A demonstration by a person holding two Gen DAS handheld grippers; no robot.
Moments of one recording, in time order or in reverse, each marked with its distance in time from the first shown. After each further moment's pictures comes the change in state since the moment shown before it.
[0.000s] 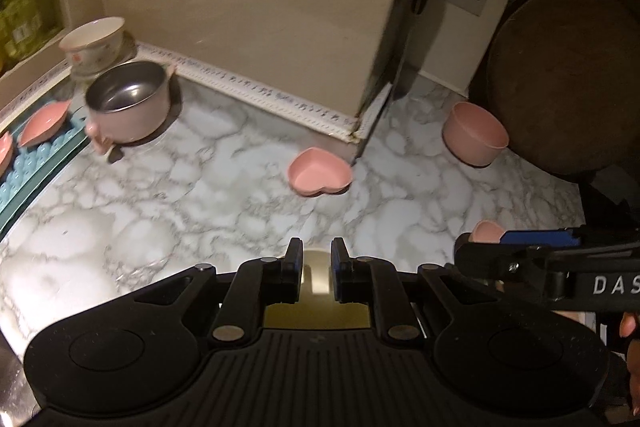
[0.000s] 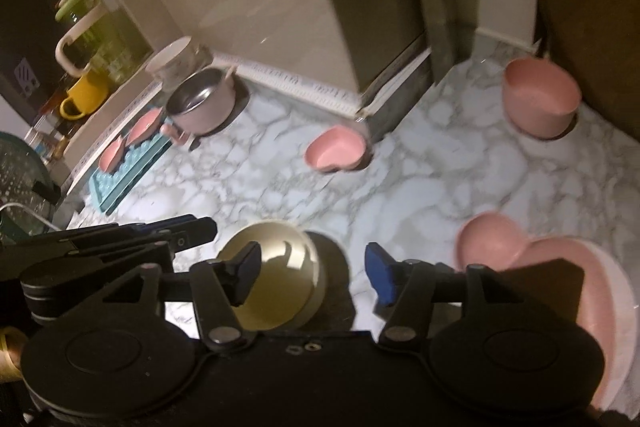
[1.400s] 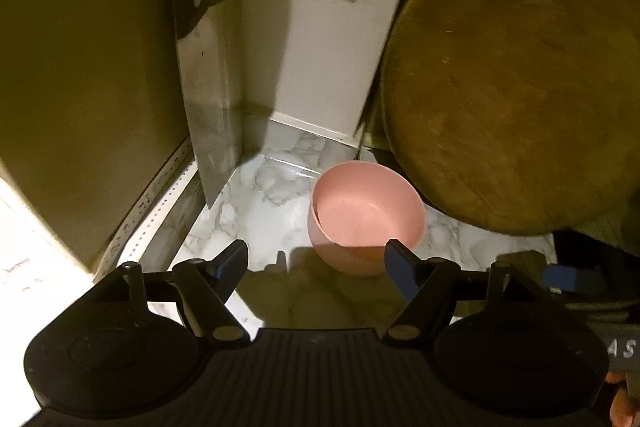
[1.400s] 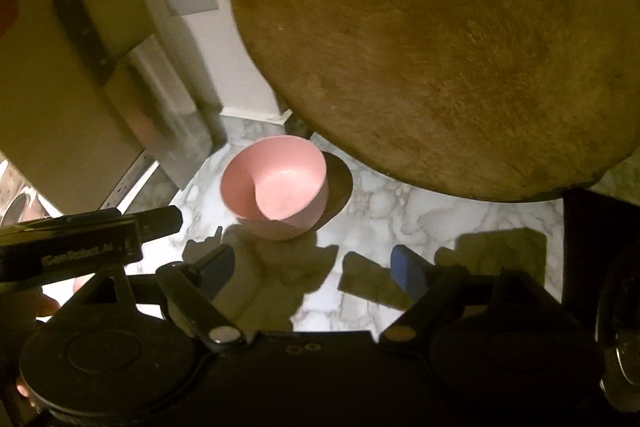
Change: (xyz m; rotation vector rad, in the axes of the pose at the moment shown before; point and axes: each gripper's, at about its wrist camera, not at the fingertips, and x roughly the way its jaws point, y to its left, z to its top) left arm 0.172 -0.184 0.117 0.101 0.008 -0.105; right arm -0.007 -0.225 0.066 0.193 -0.145 -0.290
